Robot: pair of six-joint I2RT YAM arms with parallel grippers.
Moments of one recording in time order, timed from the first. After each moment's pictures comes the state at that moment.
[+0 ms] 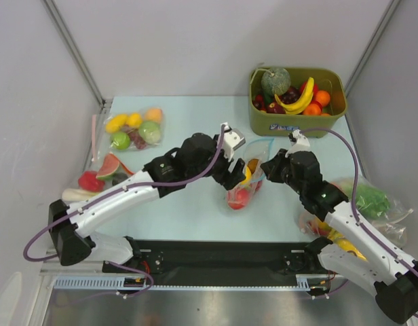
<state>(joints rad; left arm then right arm) -0.97 1.32 1.24 -0.37 0.08 -0.08 0.55 0.88 0.73 -0.25 0.10 0.62</state>
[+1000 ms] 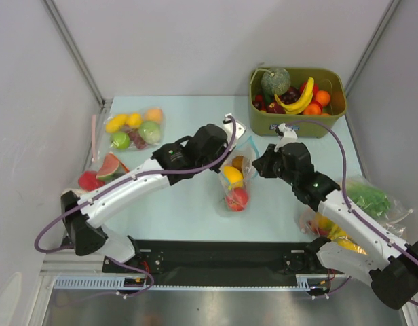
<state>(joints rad) -0.97 1.49 1.48 -0.65 -0.28 -0.01 0.57 0.99 0.79 -0.24 0.03 0.54</state>
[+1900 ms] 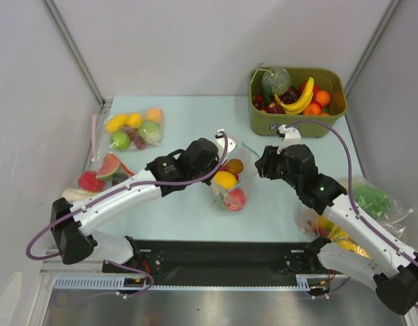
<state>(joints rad) -0.96 1.36 1.26 -0.61 -0.26 0.00 0.59 0.96 0.84 -0.35 0.16 0.42</state>
